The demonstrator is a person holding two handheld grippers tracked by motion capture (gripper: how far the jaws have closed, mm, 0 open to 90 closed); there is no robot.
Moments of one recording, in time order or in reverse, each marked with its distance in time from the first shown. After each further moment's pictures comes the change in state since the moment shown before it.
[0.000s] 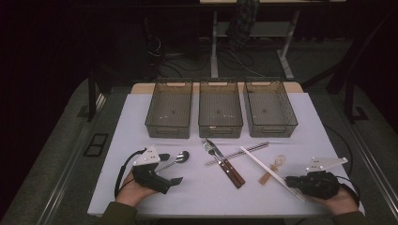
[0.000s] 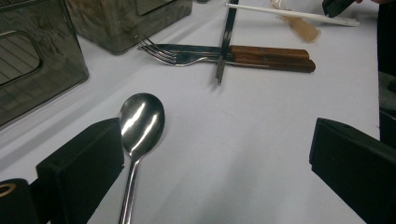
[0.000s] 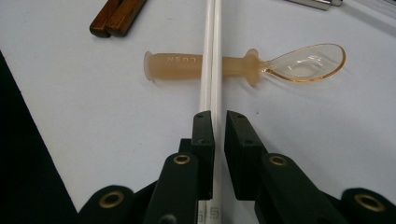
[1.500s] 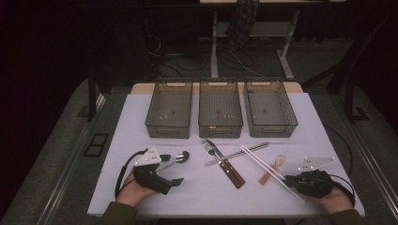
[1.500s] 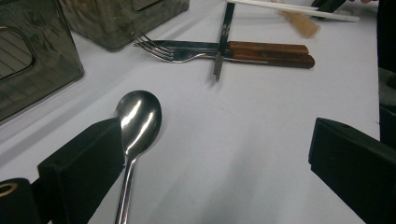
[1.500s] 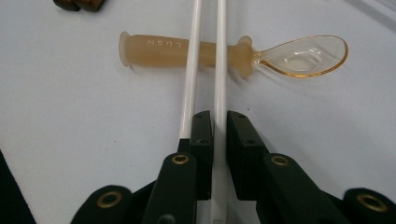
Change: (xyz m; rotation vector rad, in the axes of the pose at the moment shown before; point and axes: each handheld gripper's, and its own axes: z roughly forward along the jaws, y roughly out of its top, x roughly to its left) left arm -0.001 0.000 0.002 0.014 -0.006 0.005; right arm 0.002 0.005 0.014 0.074 -0.073 -0.059
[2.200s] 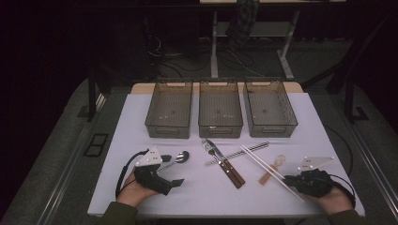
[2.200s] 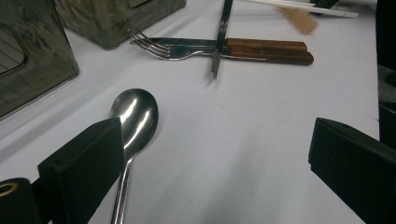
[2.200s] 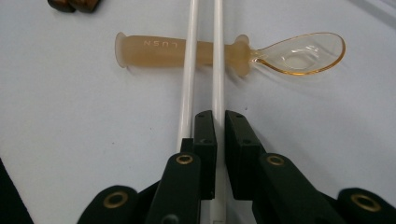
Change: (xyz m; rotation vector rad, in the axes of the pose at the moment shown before) left arm -0.001 -0.001 0.002 0.009 -0.007 0.007; right arm 0.000 0.001 0.000 0.009 -0.007 0.014
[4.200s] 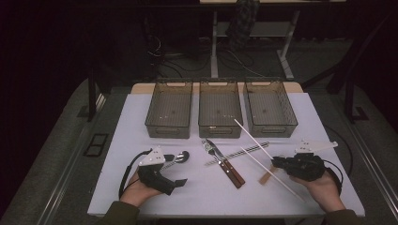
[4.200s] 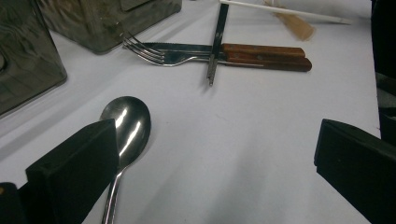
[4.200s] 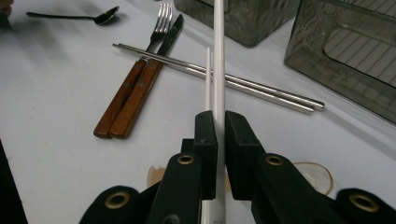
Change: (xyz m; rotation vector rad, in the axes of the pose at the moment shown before) left arm 0.001 0.000 0.011 -0.019 -0.021 -0.008; right arm 0.003 0.051 -0.009 -0.233 0.045 0.067
